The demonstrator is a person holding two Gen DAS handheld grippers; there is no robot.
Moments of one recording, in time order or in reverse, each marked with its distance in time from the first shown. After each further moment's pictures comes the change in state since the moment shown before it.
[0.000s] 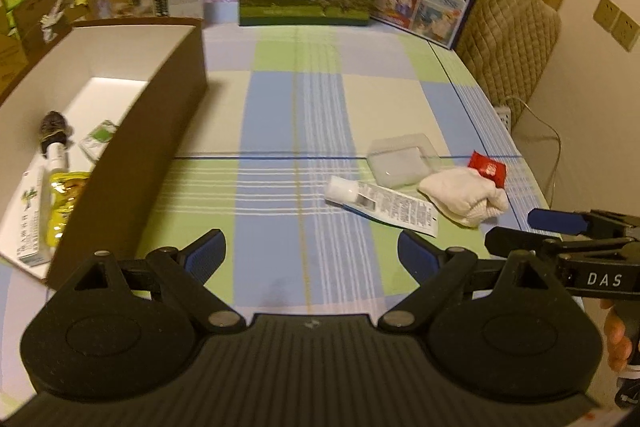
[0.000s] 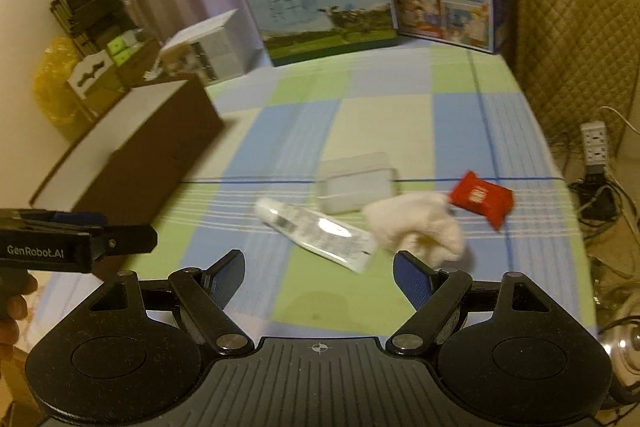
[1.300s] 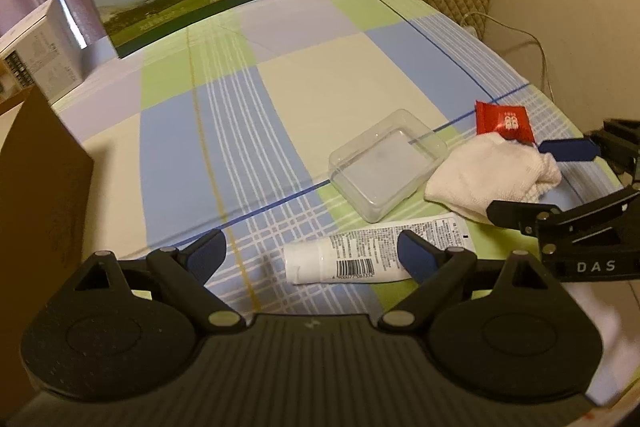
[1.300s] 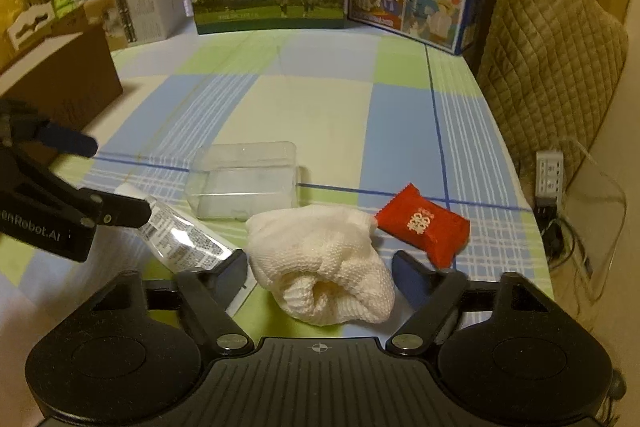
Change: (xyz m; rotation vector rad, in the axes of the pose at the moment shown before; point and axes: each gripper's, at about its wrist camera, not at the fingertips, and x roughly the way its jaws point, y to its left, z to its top) left arm 0.143 -0.043 0.042 0.388 0.051 -0.064; right arm 0.096 -0.044 0.004 -0.155 0.002 -0.232
